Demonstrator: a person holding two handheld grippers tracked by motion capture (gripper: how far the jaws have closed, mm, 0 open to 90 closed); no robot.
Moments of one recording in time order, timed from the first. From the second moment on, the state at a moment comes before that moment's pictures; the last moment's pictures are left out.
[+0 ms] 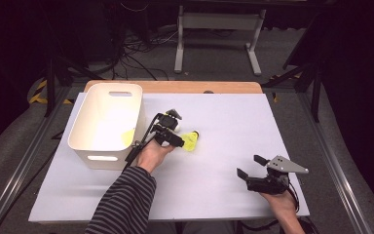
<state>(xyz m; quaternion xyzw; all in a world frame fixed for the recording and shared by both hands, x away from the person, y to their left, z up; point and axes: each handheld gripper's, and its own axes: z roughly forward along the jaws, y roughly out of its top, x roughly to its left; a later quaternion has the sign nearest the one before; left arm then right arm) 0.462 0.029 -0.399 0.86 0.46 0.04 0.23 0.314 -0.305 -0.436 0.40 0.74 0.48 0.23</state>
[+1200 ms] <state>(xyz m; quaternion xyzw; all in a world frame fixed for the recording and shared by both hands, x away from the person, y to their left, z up) 0.482 0.022 -0.427 0.85 0.47 0.01 0.23 0.314 -0.305 -0.436 0.41 0.74 0.48 0.23</state>
